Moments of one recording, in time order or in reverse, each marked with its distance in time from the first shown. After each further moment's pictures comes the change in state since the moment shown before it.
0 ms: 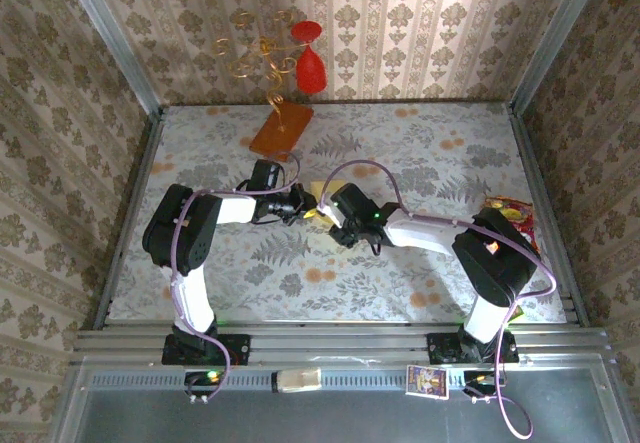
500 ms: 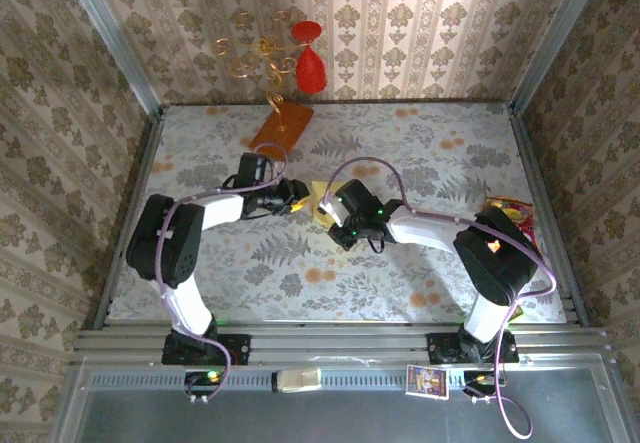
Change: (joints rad) left arm 0.064 -0.150 -0.015 -0.087 -0.061 0.051; right arm -0.040 0.000 0.000 -0.003 -0.196 0.071
